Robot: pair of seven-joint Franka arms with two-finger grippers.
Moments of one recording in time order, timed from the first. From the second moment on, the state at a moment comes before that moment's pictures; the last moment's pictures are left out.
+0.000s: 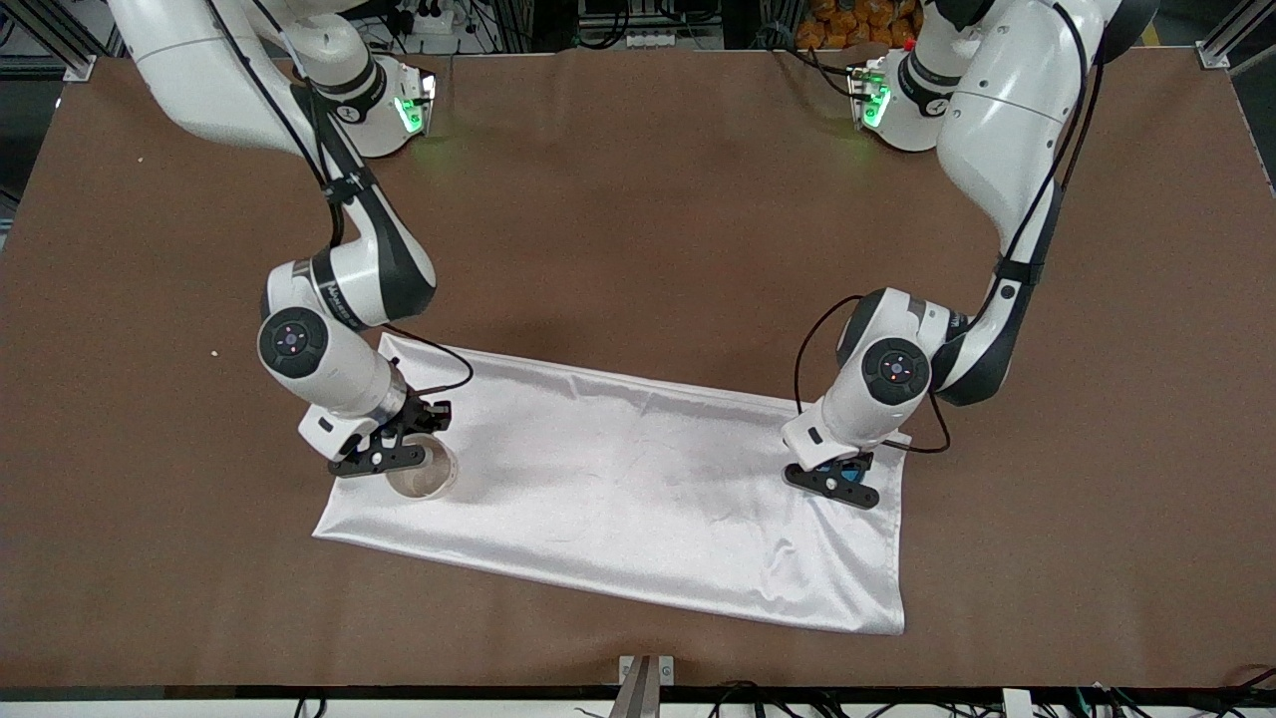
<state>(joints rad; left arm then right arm) -0.31 0.72 -0.09 -1.55 0.12 2.37 -0.11 0.23 0.47 0.10 -1.79 -0.03 2.30 0.21</state>
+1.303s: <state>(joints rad) -0.29 0.48 -0.09 -1.53 0.12 2.11 -0.11 0.78 0.27 0.11 -2.20 -0.03 2.67 1.05</state>
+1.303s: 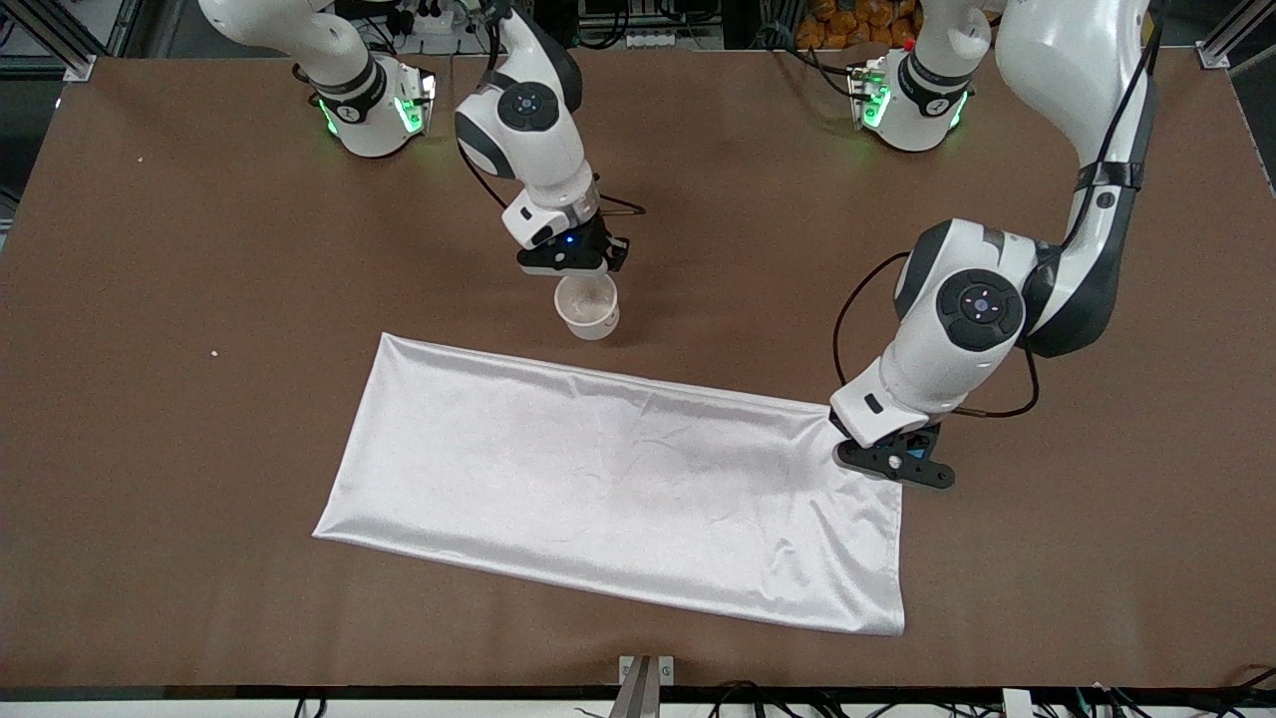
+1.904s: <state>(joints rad) -0.29 0.32 -0.09 -1.53 0.12 1.92 -0.12 0.92 0.36 0.11 -2.20 -0.03 2.72 1.15</state>
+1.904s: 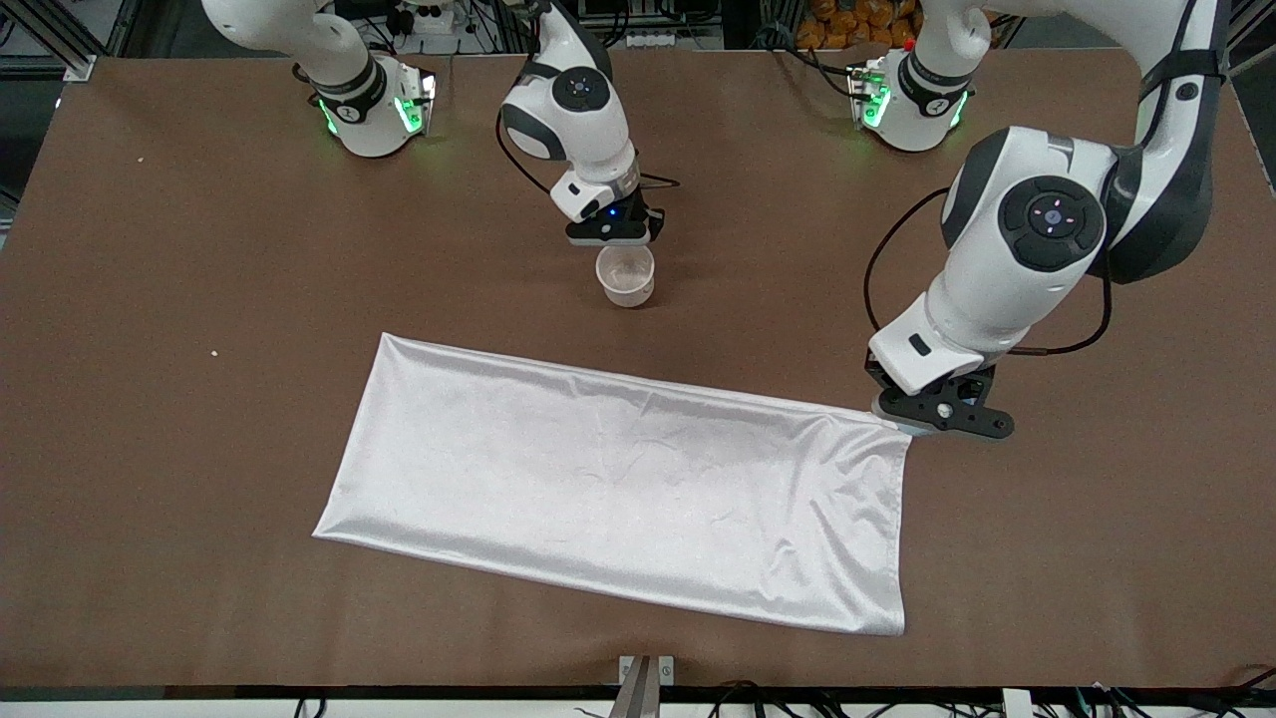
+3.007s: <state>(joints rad) -0.29 0.28 -0.10 -1.53 0.07 1.82 -0.26 0.94 0.27 0.08 -2.12 -0.03 2.49 1.20</state>
